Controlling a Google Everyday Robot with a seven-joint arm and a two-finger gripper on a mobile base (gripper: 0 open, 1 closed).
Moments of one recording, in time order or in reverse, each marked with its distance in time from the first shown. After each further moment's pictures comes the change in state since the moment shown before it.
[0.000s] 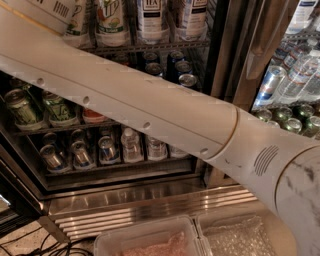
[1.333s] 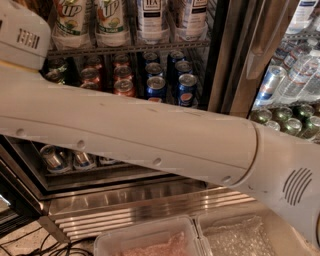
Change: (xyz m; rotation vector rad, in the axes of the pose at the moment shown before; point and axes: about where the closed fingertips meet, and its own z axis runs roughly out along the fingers) arm 0.066 0.039 -0.063 0.041 0.169 0.154
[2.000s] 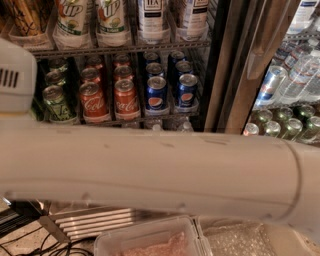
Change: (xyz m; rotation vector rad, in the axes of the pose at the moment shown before) arm 0.050 0.003 -0.048 0.062 0.088 -0.028
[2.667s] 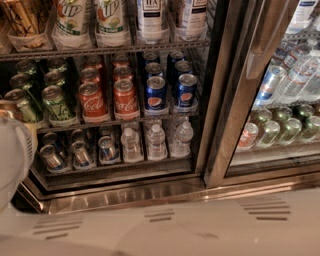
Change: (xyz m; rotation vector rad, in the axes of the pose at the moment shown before) arm 0.080 -0.013 -0.075 0.136 0.152 -0.037
